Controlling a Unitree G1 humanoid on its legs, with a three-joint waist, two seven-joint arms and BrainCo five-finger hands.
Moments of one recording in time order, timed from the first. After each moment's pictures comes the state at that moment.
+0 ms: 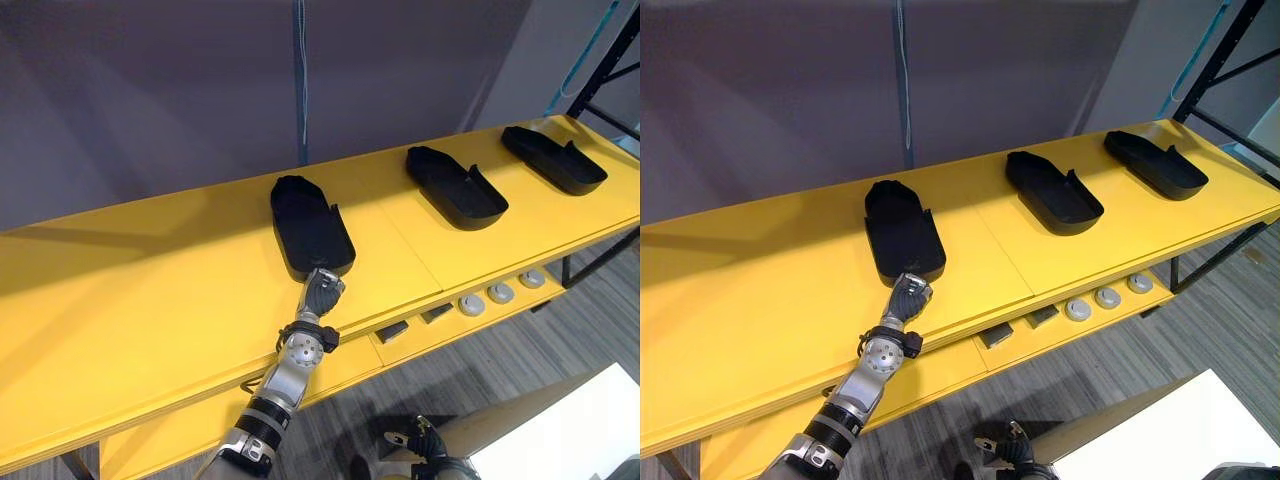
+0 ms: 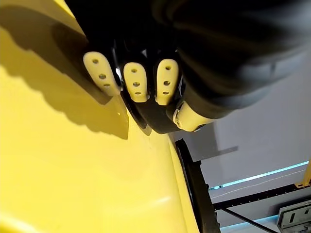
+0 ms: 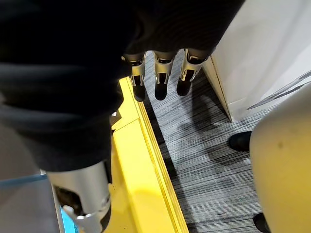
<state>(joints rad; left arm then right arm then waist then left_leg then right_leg) -0.33 -0.02 -0.30 0.35 0.29 -0.02 0.30 0.11 -0.02 -0.02 0.84 -0.02 -0.07 -0.05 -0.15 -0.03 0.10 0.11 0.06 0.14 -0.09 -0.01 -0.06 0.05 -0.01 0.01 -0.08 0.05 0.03</state>
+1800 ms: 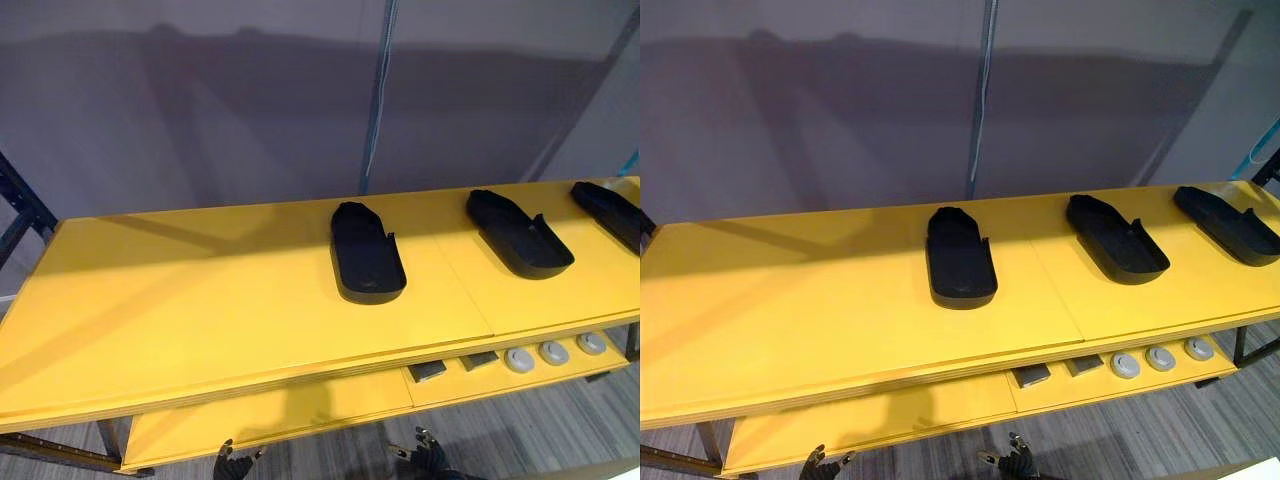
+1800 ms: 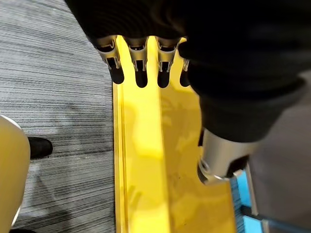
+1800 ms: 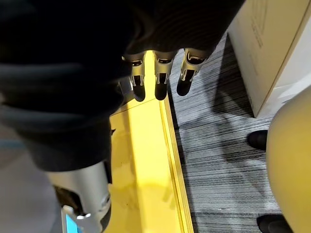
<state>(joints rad) 0.23 -0.02 0.16 0.77 0.10 -0.03 0.23 0.13 -0.01 -0.06 0.88 -0.06 -0.06 -0.07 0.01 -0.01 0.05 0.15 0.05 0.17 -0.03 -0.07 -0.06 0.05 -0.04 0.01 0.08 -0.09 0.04</state>
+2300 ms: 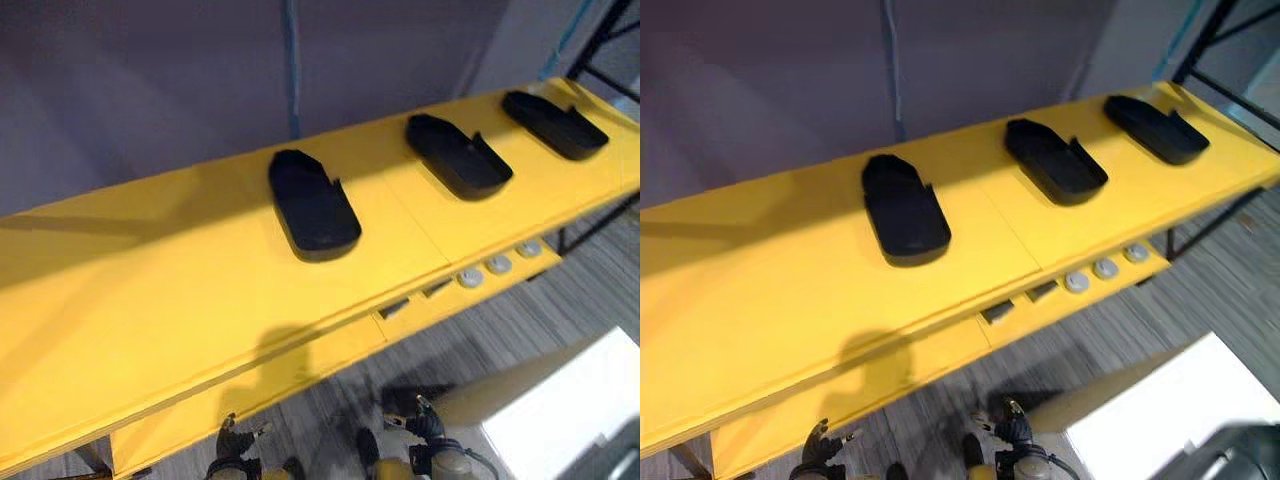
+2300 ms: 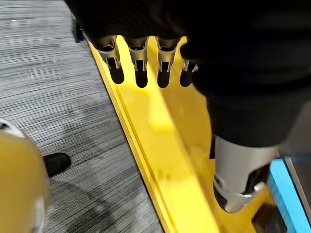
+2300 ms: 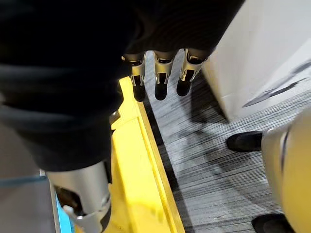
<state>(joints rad) 0.09 0.02 0.15 0.77 0.14 -0.03 0.23 0.07 -0.02 0.00 0.75 -0.07 -0.06 -0.09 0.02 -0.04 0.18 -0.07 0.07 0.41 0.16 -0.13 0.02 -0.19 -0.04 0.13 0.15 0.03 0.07</state>
